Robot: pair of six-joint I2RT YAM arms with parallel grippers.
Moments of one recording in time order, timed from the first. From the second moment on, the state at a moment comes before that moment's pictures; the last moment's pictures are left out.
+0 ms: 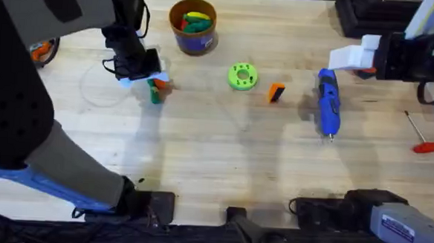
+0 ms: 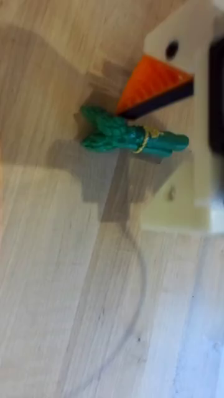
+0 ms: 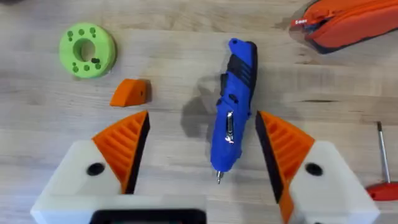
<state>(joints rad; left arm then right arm) 0.00 1.79 1.19 -0.93 -0.01 -0.32 0.00 1.11 1.14 -1.04 -0.06 0.01</state>
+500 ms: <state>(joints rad) 0.00 1.79 1.19 -0.93 0.00 -0.31 0.00 1.11 1.14 -1.04 -0.06 0.01</state>
